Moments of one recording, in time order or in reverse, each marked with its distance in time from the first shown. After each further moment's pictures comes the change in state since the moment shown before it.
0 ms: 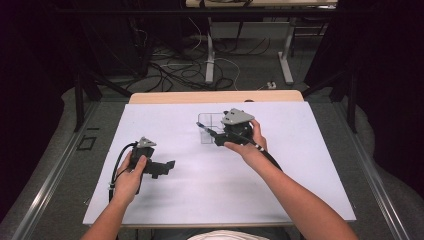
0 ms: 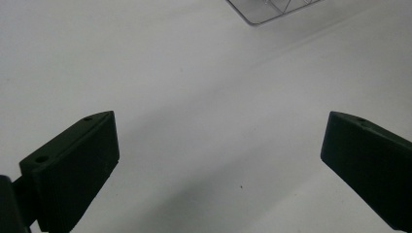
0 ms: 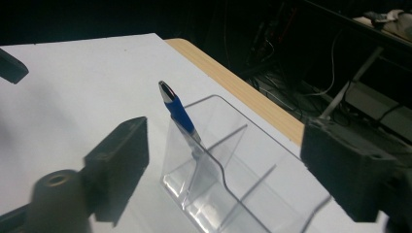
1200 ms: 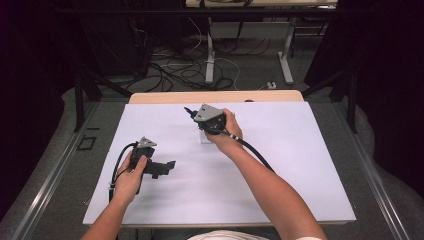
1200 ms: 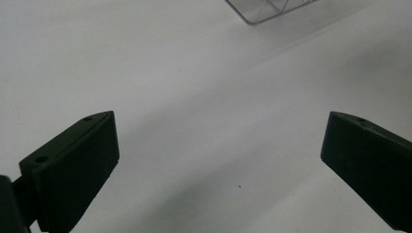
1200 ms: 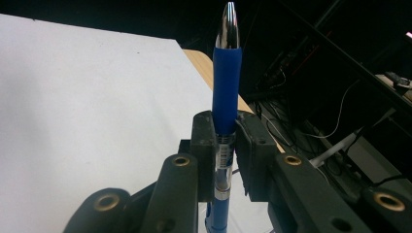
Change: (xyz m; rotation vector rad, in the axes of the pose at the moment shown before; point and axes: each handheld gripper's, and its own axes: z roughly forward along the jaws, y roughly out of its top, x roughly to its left) left arm -0.001 0.000 0.000 0.008 -0.002 0.004; right arm 0.018 0.026 0.072 -0.026 0.061 -0.258
